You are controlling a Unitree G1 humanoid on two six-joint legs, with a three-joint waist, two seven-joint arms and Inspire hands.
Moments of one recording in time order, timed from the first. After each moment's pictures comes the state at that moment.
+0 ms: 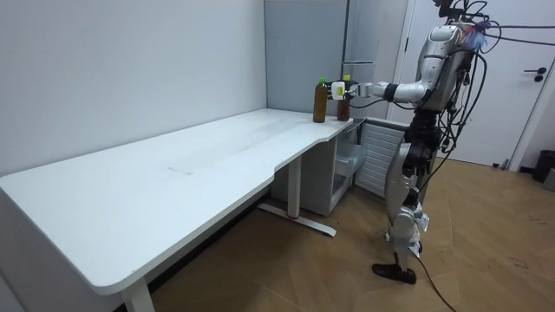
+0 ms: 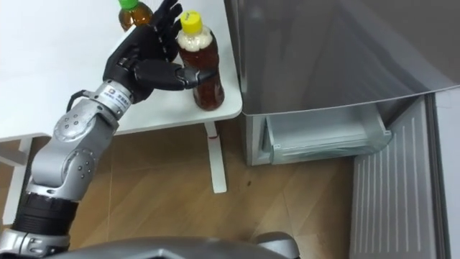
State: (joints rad) left arm -0.06 0.24 -0.12 -0.05 -0.39 0.19 -0.24; right arm 0.08 -0.23 0.05 1.31 -0.21 0.22 0.19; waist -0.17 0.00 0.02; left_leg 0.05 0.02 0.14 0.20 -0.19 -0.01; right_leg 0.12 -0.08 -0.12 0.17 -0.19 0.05
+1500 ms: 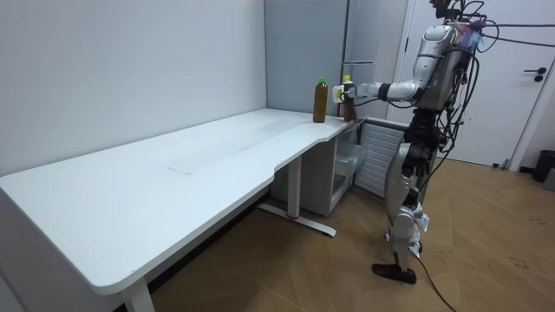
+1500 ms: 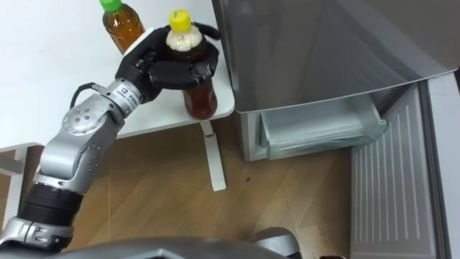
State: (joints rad) left arm -0.12 0.24 -0.16 0.01 -0.28 0.21 -0.29; right arm 0.06 -0.24 0.04 1.29 -0.24 0.22 0.19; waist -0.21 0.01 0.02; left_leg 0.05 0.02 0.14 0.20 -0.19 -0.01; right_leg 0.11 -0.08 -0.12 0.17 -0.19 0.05
